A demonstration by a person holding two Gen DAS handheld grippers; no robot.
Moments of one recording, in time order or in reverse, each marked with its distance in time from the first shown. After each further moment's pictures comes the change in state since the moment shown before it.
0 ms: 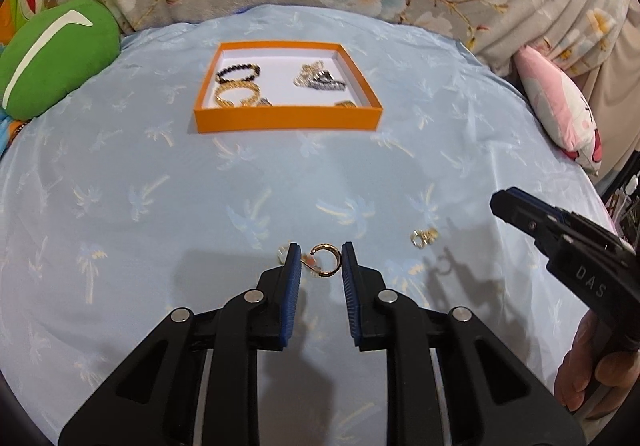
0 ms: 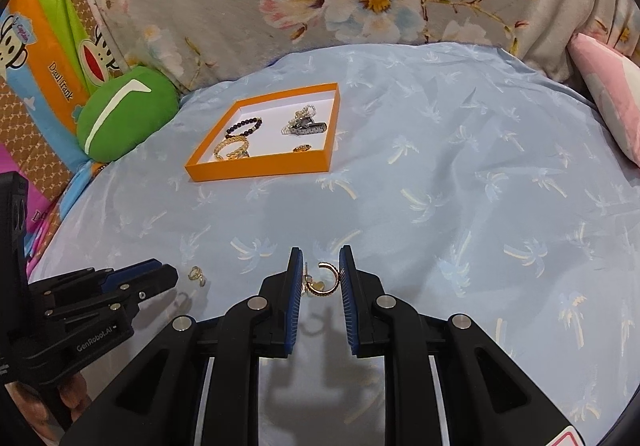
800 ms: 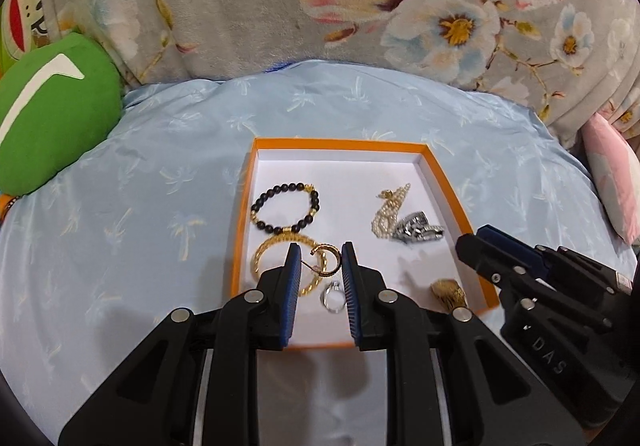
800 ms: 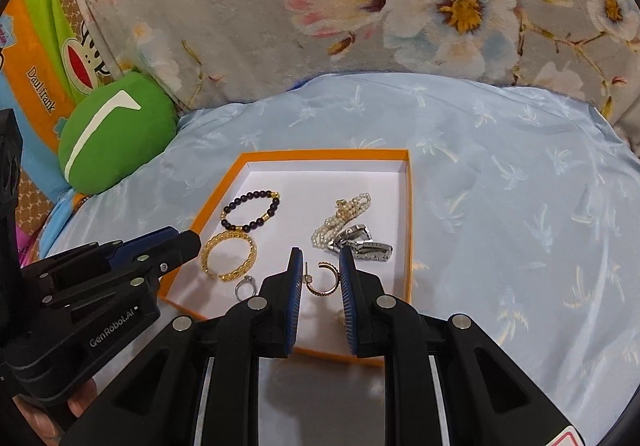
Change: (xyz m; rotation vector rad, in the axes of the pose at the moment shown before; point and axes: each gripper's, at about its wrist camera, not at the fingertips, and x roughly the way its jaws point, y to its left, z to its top) left arm 0.101 0.061 0.157 -0.037 -0.104 0.110; right arm 0.165 0.042 0.140 -0.082 0.007 0.055
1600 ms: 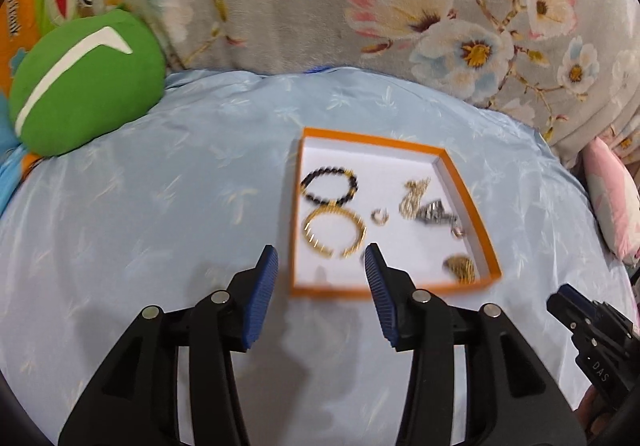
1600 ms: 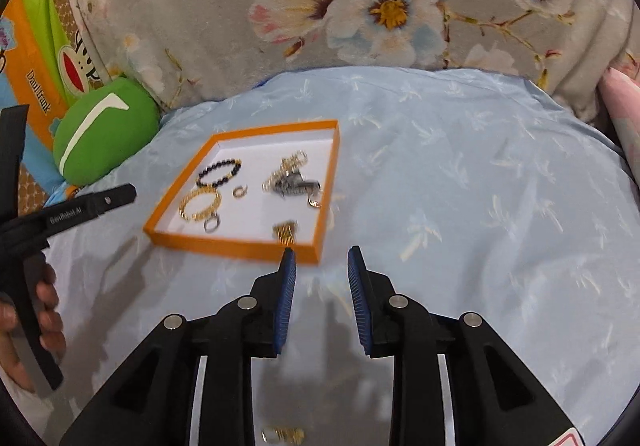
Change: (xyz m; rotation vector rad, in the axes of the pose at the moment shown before) left arm -0.061 0.039 -0.042 -0.085 -0.033 0.022; right arm -0.104 -0.040 -0.097 0.039 -0.013 -0.093
